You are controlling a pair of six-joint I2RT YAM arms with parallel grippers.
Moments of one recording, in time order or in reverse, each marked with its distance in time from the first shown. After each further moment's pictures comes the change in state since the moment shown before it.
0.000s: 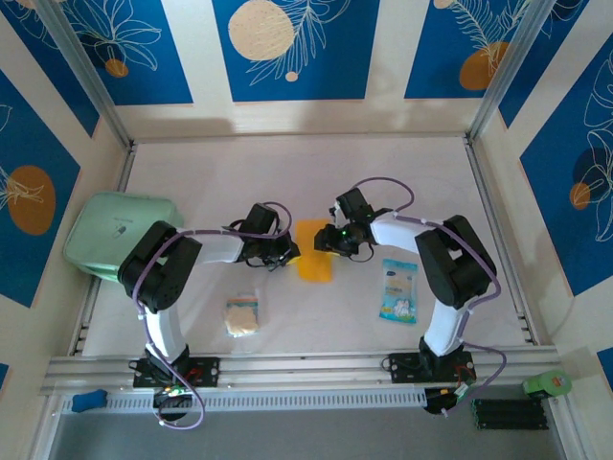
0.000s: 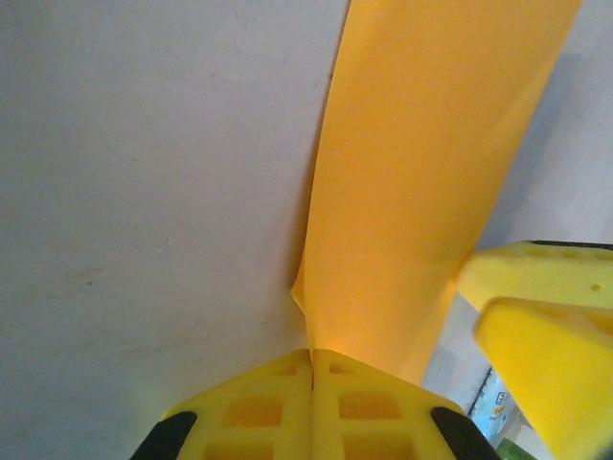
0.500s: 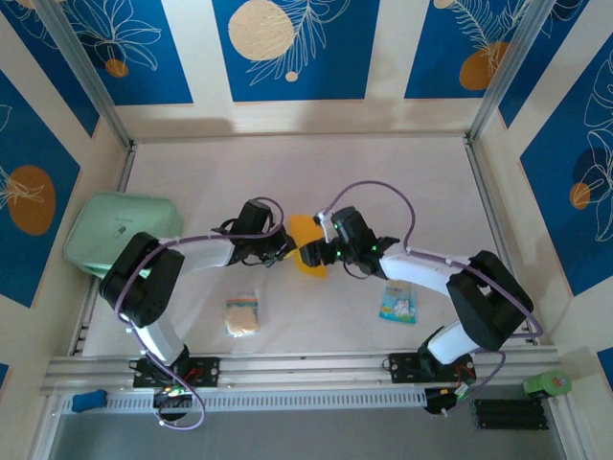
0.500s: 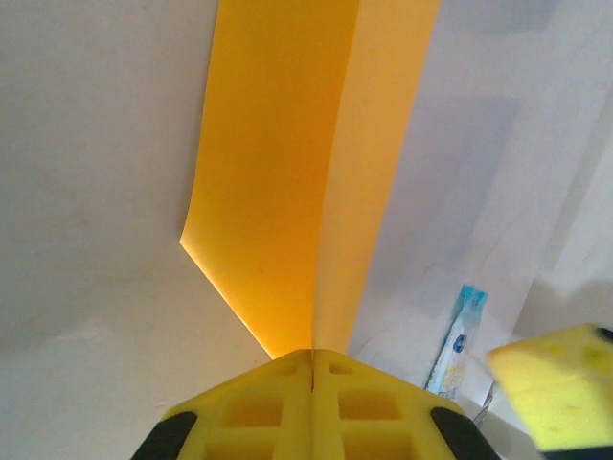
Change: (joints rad) left arm 0.006 -0.135 -0.056 0.015 -0.053 -0.082; right arm 0.198 -0.285 -0.277 0.340 0.223 -0.332
